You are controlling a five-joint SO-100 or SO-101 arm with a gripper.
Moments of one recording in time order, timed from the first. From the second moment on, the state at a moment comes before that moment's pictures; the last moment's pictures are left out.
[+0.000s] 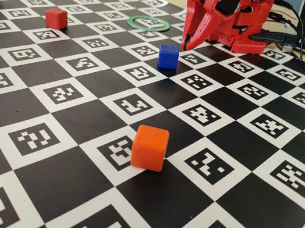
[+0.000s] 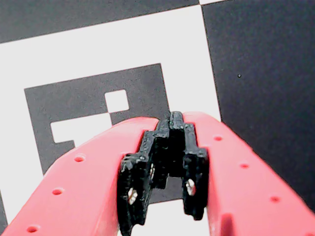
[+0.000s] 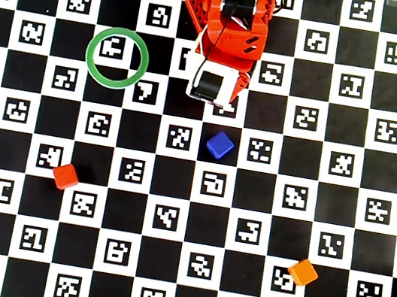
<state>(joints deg) -0.7 189.8 179.6 73.7 -76.8</state>
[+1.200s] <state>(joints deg) -1.2 189.4 179.6 72.3 -82.2</state>
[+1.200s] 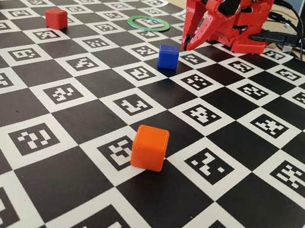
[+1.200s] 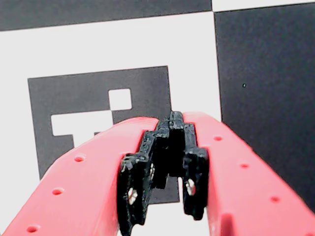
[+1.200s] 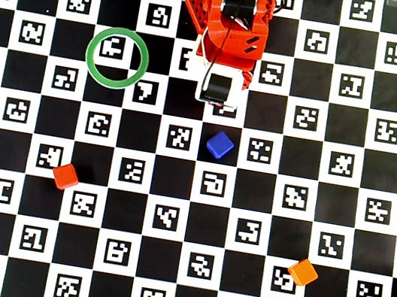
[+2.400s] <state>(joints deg) 23.7 100.8 74.1 99.1 -51.9</state>
